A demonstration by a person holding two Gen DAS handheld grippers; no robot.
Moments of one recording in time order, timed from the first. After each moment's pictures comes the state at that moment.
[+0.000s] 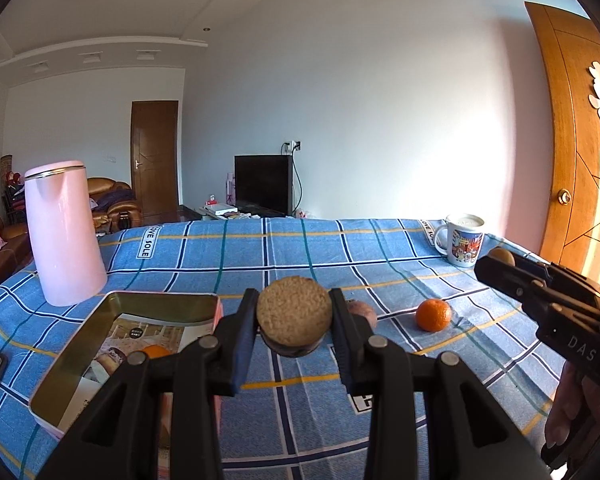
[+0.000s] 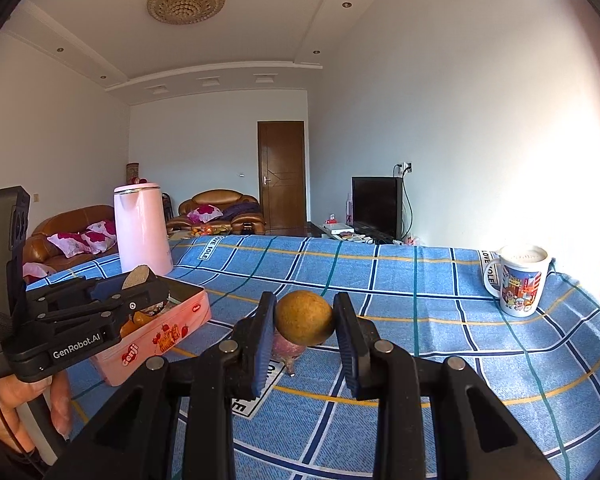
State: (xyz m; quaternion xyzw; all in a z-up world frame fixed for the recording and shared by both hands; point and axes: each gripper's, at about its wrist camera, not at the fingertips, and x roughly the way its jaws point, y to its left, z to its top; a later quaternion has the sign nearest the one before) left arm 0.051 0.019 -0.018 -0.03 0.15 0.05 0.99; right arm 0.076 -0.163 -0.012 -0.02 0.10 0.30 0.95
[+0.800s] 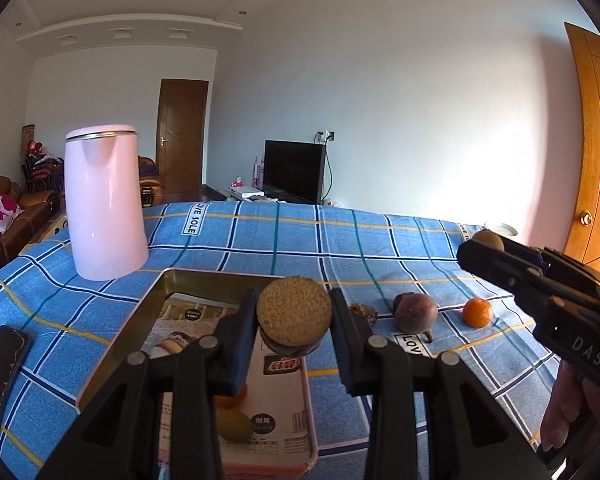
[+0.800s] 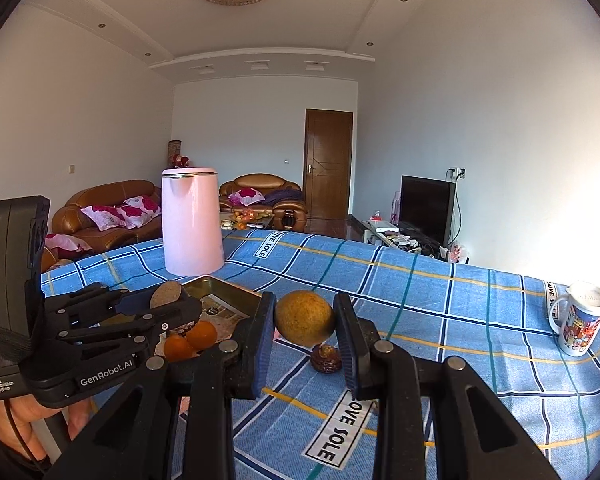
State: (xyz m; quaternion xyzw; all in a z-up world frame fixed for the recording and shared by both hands) left arm 0.039 0.085 -0.026 -0.08 0.17 0.09 0.98; right arm 0.077 -0.070 0.000 -0.07 0.11 0.38 0.92
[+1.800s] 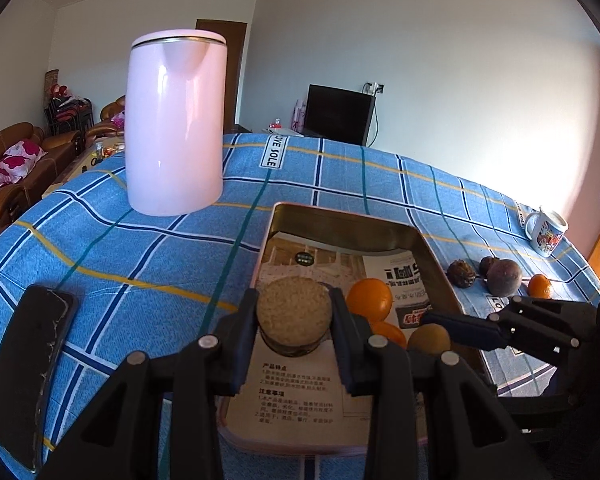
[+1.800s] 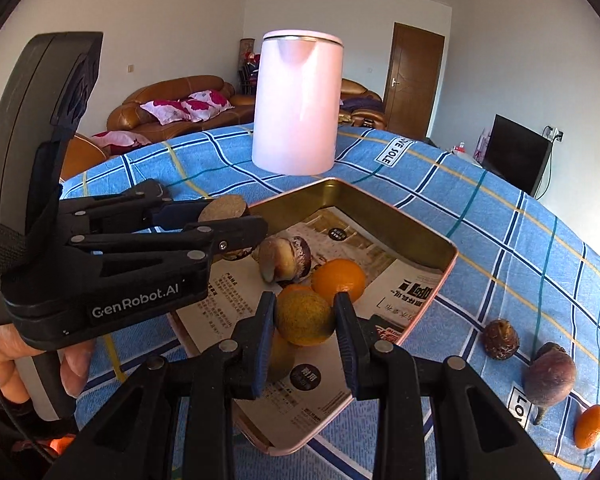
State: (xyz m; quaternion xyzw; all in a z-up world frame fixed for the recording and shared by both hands) left arm 0.036 0.186 -0.062 -0.12 0.28 0.13 0.94; right arm 0.071 0.080 -0.059 -0.20 0.26 0.47 0.82
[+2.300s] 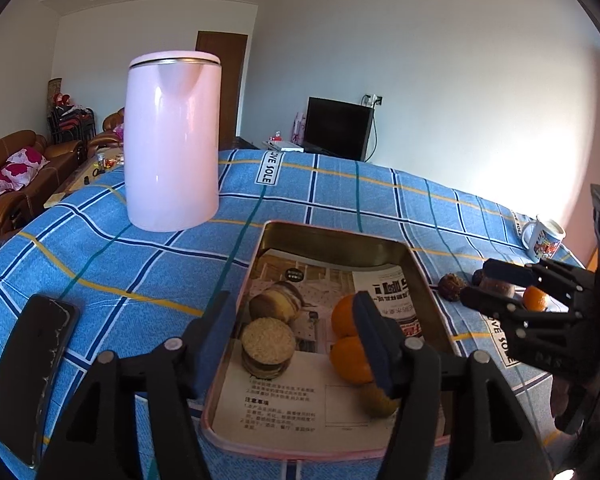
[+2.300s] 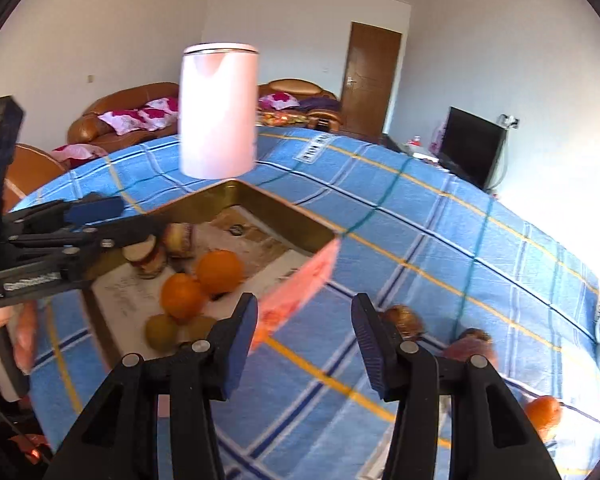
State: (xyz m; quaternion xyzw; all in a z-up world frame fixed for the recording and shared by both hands) left arm 0.035 0.174 -0.049 -0.12 0.25 0.14 0.95; right arm 0.124 0.023 -0.045 -0.19 0.25 0.38 0.87
